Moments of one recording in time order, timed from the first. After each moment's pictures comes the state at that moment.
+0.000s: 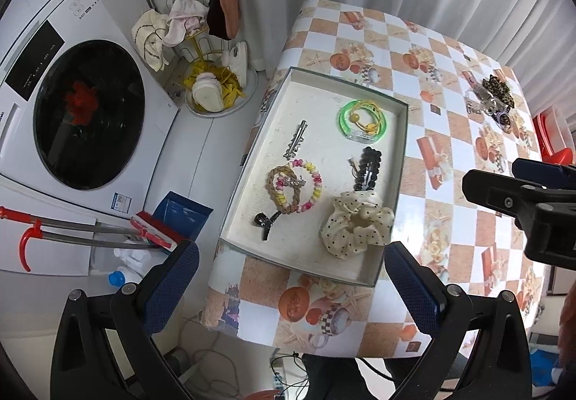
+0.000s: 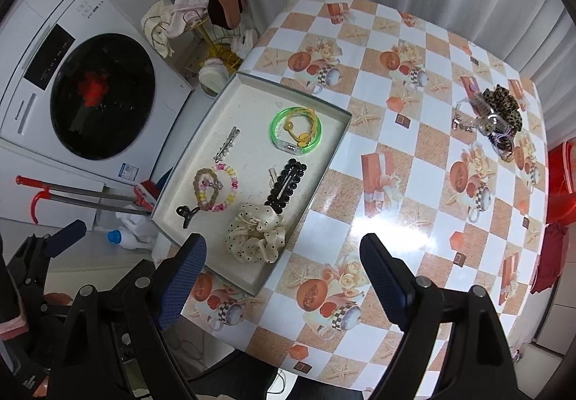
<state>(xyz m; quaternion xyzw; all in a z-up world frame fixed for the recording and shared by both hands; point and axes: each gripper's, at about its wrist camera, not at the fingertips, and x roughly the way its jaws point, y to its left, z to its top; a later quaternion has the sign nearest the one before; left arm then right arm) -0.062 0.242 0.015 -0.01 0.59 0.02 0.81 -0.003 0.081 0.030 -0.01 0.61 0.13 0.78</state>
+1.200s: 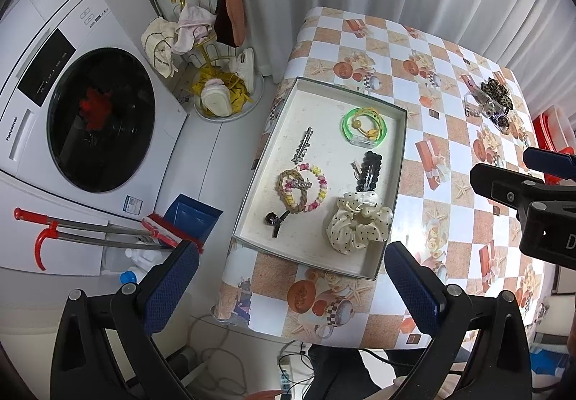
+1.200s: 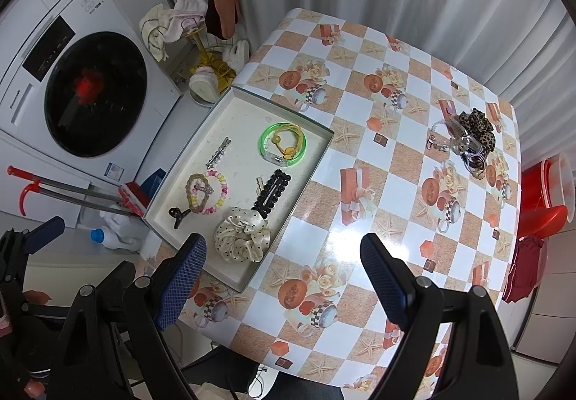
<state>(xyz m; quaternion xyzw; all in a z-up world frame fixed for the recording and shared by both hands) -0.073 0.244 0.042 0.00 0.58 0.04 0.81 -0.014 0.086 0.063 -0.05 0.59 0.11 0.80</state>
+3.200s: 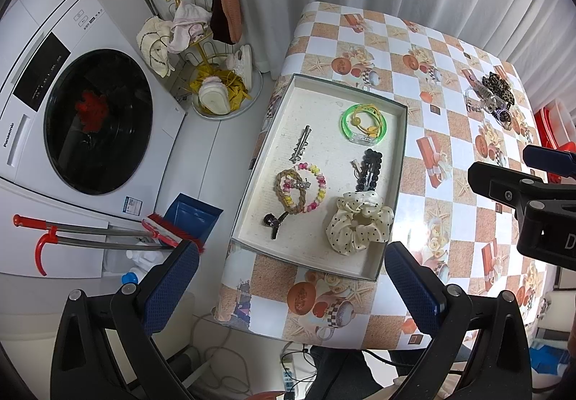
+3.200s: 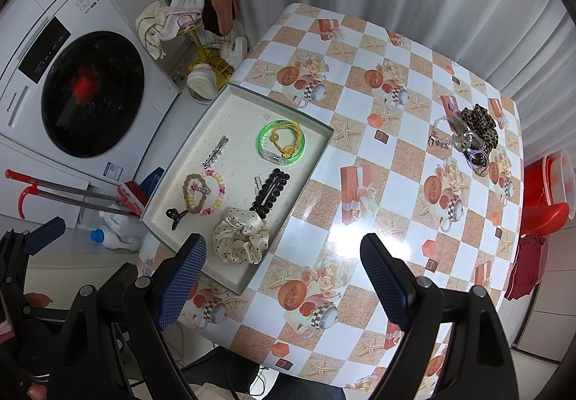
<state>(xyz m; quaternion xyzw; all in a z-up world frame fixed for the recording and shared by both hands) -0.070 0.241 0.042 0.00 0.59 0.04 0.81 -0.011 0.087 0.063 -0.05 0.59 0.11 0.80</state>
